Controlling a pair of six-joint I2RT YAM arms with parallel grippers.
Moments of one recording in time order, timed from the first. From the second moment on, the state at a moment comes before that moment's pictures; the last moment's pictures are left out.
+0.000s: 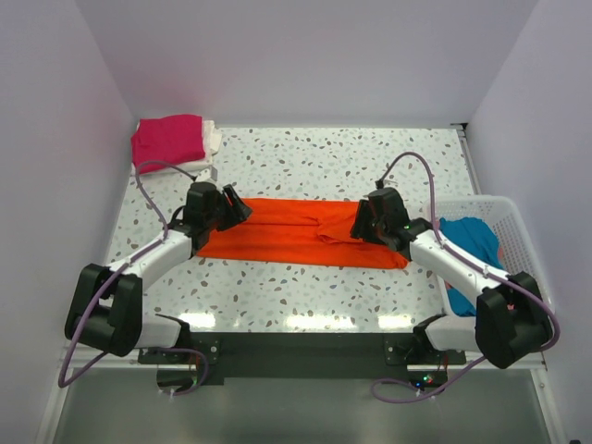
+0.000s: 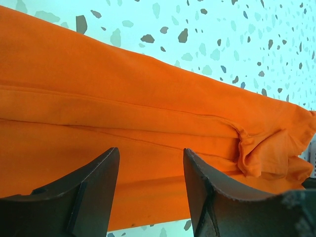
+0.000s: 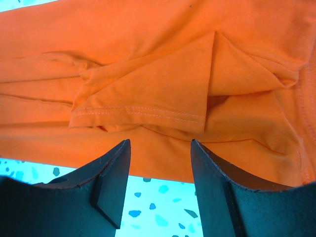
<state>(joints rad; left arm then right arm) -0.27 1.35 0.68 0.05 0.06 -0.68 0.46 1.29 0.78 -0.34 0.16 0.61</state>
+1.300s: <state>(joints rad) -0.29 1.32 0.71 0.02 0.05 -0.67 0.37 1.40 0.69 -0.16 0.07 0.63</state>
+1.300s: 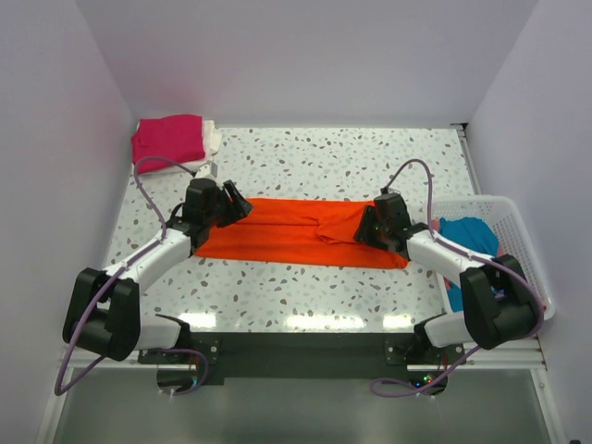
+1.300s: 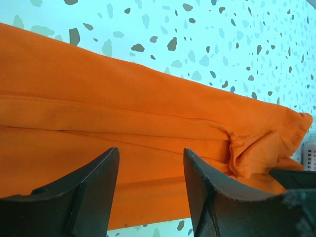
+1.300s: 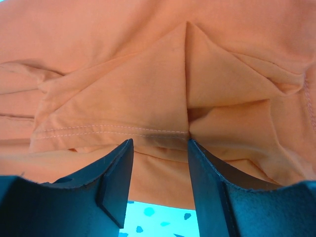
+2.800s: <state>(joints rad) -0.29 1.32 0.71 0.02 0.04 -0.67 0.36 1.17 0.61 -0.20 0.02 0.66</state>
